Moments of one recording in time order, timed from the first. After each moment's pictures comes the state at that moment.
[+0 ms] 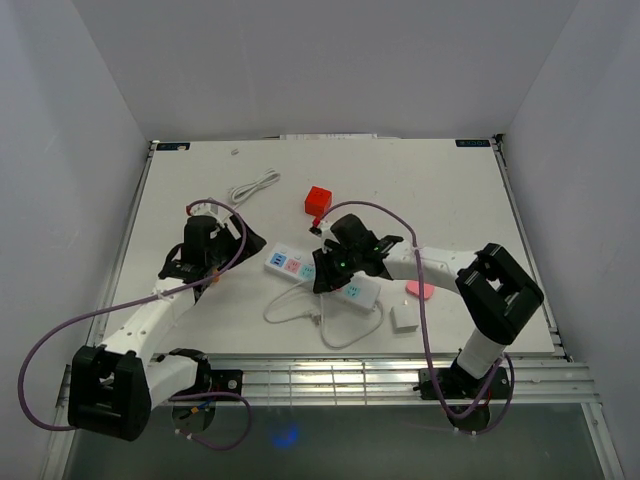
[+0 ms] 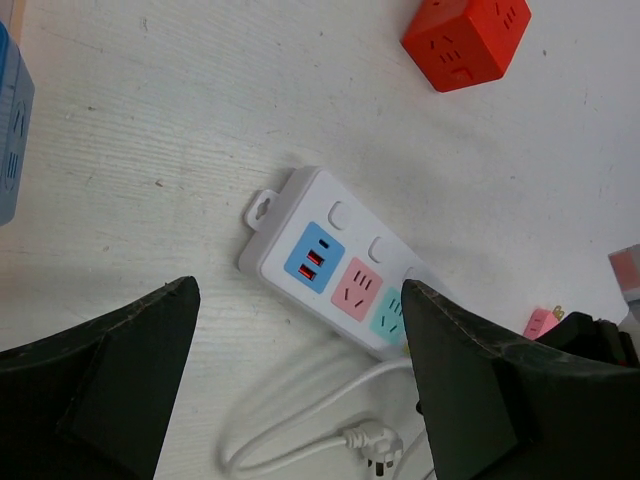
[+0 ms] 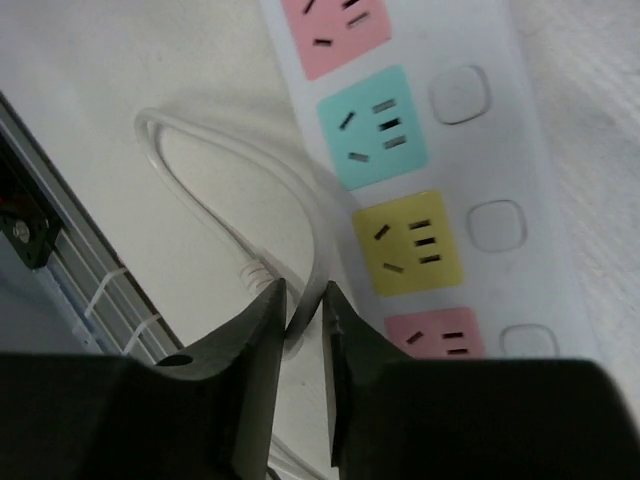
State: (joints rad) left arm -0.22 1.09 0.61 -0.14 0.11 -0.68; right arm 0.82 1.68 0.99 -0.17 -0.39 0.32
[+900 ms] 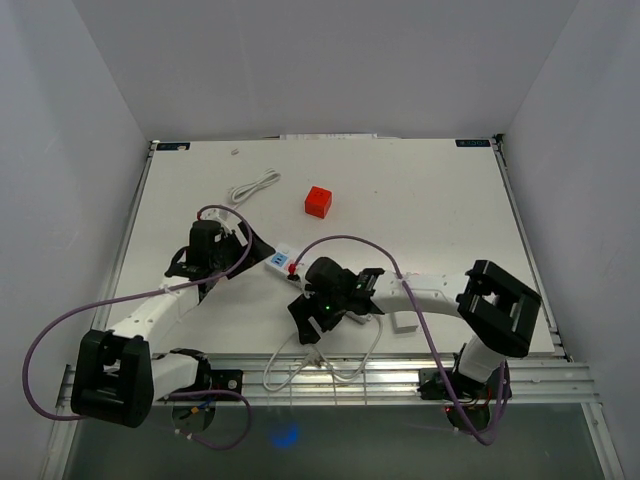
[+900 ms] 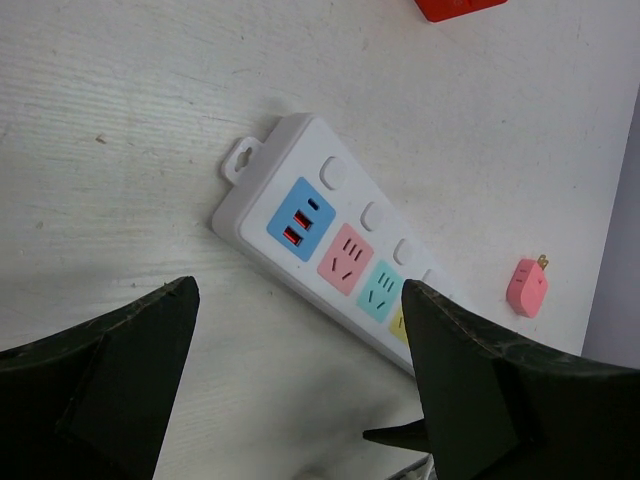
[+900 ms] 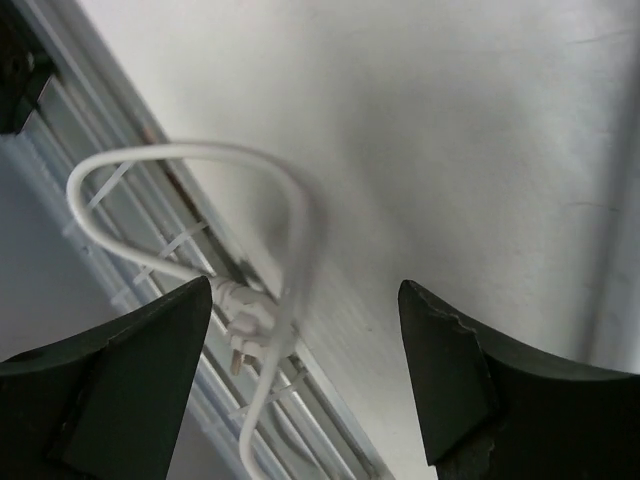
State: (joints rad) left arm -0.22 1.15 0.56 -0.07 0.25 -0.70; right arm 1.14 1.66 0.93 -0.24 -0.31 0.34
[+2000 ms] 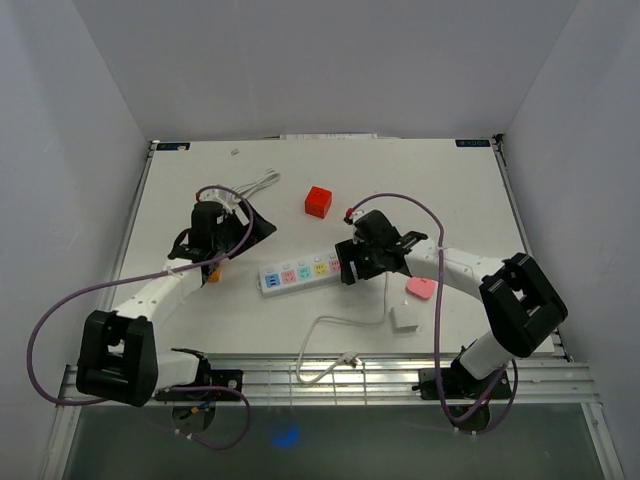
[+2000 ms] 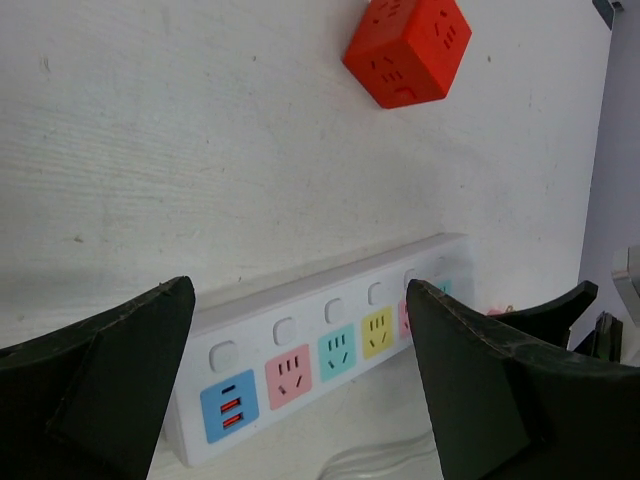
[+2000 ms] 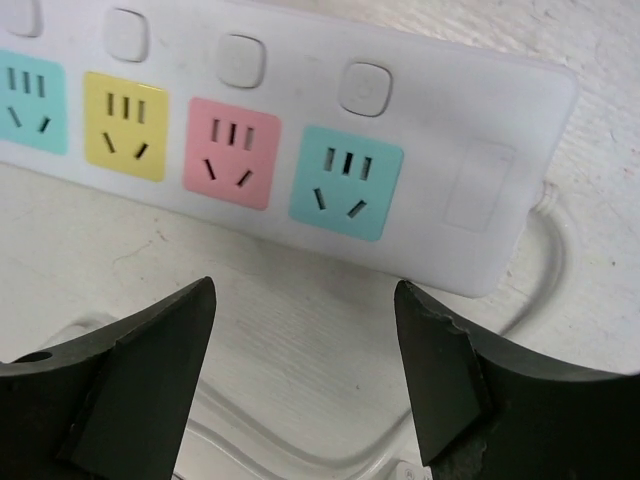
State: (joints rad) left arm -0.22 1.23 0.65 -0.01 0.22 -0.73; right arm 0.72 1.56 0.92 -0.33 -0.06 0.29
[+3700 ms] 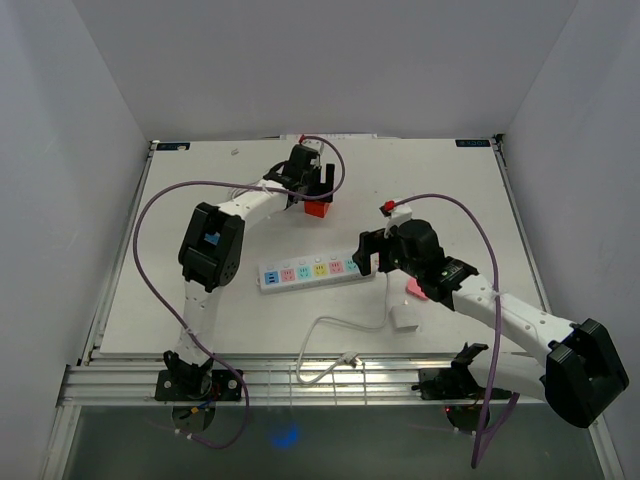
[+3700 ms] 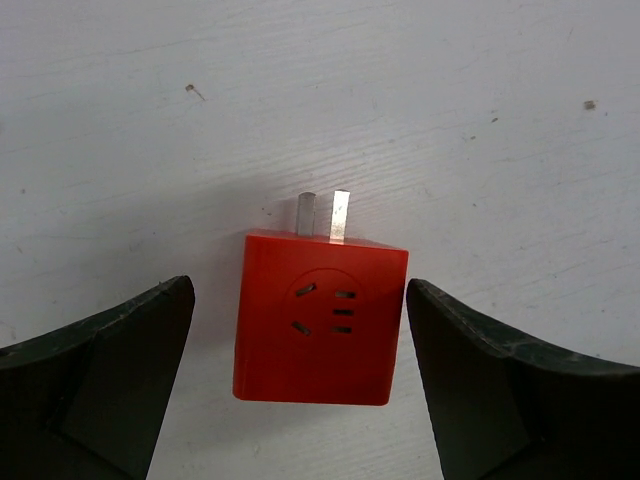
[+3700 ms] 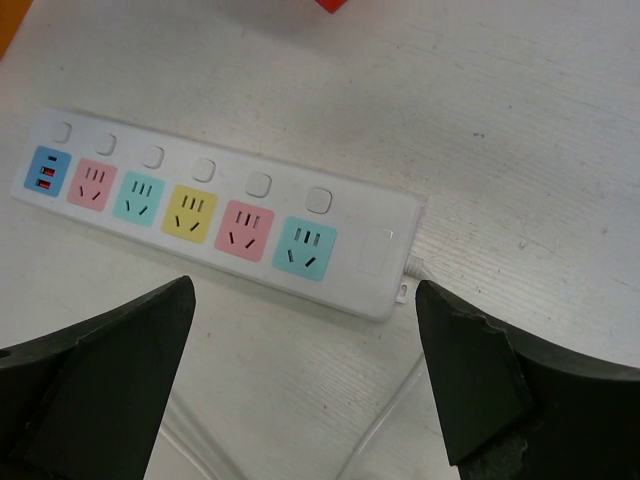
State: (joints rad) left arm -0.50 2.17 1.69 -0.22 -0.10 -0.27; right arm 0.67 1.12 0.65 -0.04 0.02 0.25
